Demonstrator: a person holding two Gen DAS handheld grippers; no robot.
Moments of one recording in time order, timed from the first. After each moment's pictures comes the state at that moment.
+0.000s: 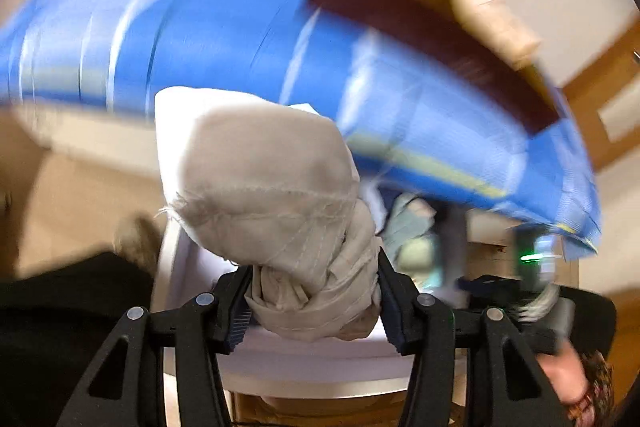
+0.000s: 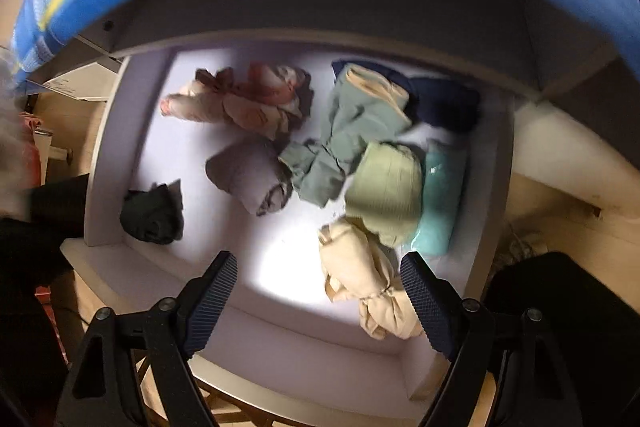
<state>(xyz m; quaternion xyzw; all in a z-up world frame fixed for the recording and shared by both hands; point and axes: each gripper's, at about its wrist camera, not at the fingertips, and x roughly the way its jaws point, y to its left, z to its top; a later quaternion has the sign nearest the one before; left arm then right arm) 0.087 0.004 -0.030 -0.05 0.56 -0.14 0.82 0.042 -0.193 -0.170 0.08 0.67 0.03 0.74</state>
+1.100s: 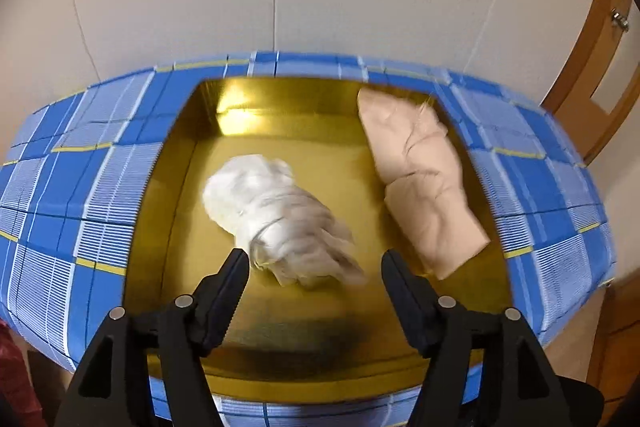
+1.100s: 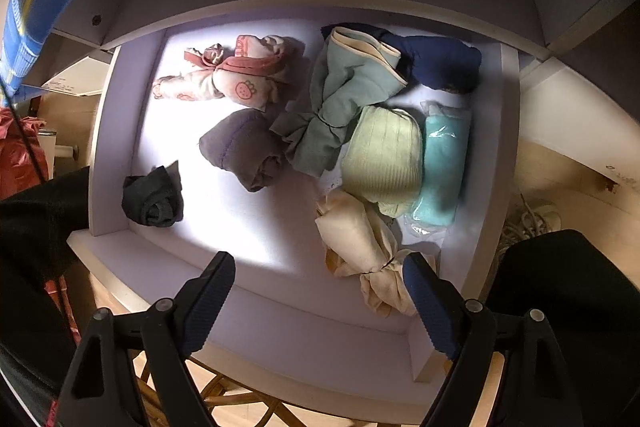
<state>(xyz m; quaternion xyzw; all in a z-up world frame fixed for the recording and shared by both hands) 0.237 -0.143 0.071 0.05 0.47 -0.18 0.86 0.041 -0.207 -0.183 0.11 0.70 0.04 0.70</state>
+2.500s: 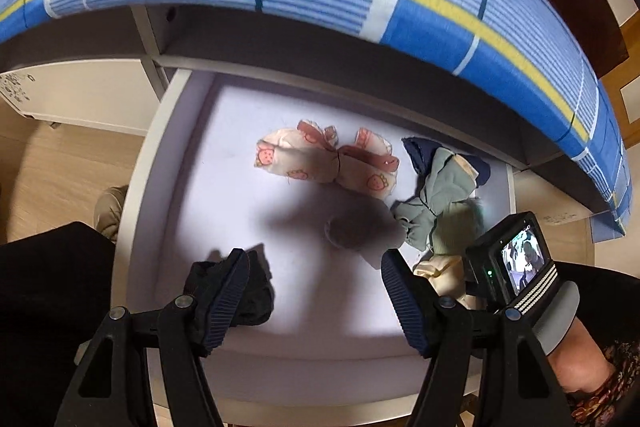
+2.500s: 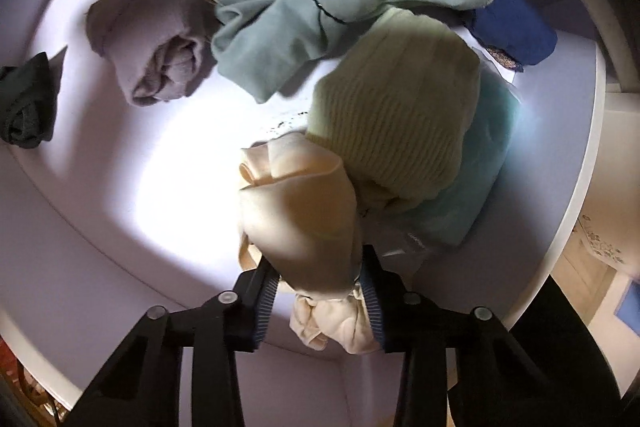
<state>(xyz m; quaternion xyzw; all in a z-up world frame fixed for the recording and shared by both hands) 0.091 -0.007 -0.135 -0.04 0.61 -0.13 0.78 0.040 -0.175 -0.283 -0.09 0.77 0.02 0.63</state>
